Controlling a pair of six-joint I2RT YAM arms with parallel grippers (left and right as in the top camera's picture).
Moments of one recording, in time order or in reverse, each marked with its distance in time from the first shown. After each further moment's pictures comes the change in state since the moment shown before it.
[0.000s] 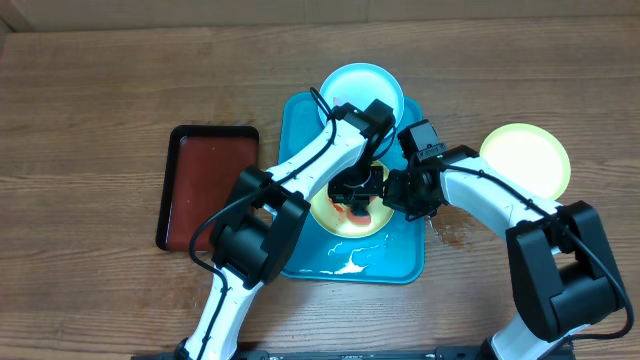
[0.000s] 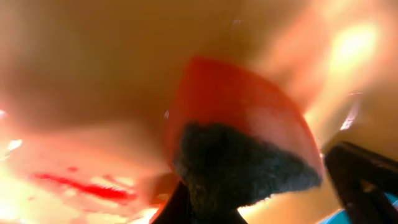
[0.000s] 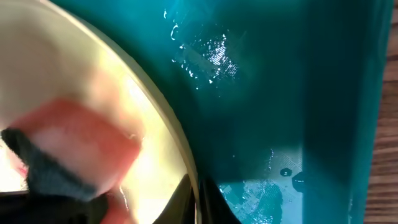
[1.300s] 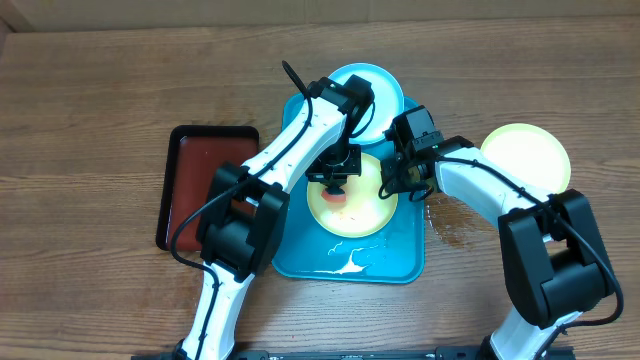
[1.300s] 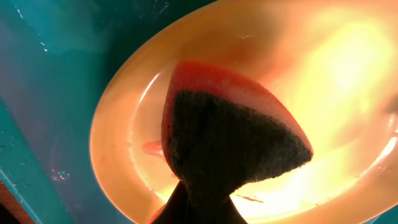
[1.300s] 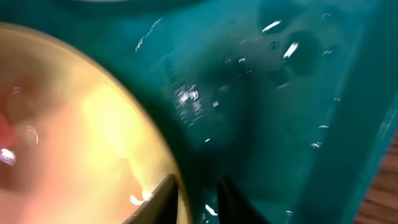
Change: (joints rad) left arm 0.092 -0.009 0.118 -0.126 -0.128 0.030; right arm -0.005 0.060 0.074 0.117 0.100 -0.444
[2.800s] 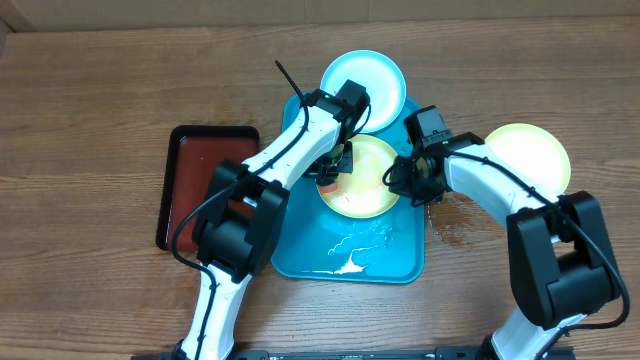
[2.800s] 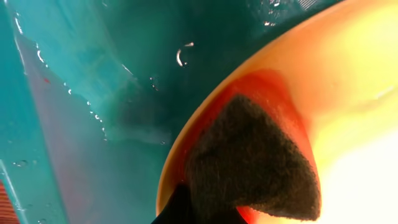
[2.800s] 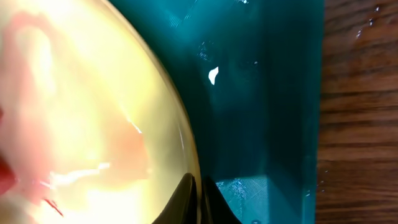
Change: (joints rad) left arm 0.014 -0.014 -0.127 0.229 -0.188 -0.013; right arm -0.044 -0.014 0.006 -0.130 -0.048 0.349
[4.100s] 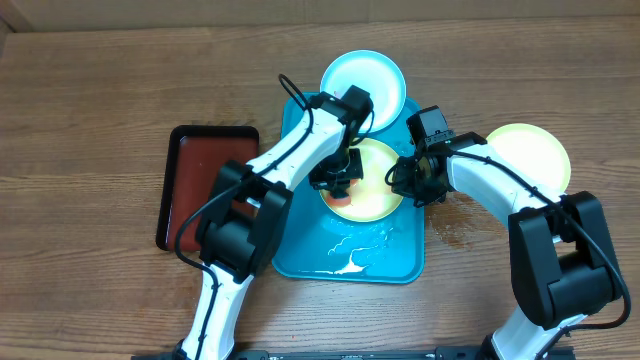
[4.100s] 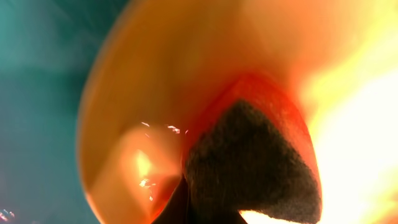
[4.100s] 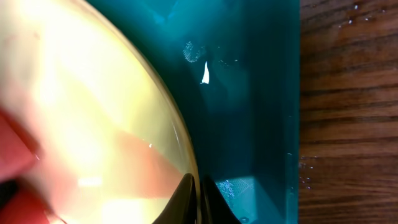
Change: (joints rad) left arm -0.003 0.008 0.000 -0.033 0.191 -0.105; right arm -0.009 -0.001 -0.002 -0.008 0.005 -0.006
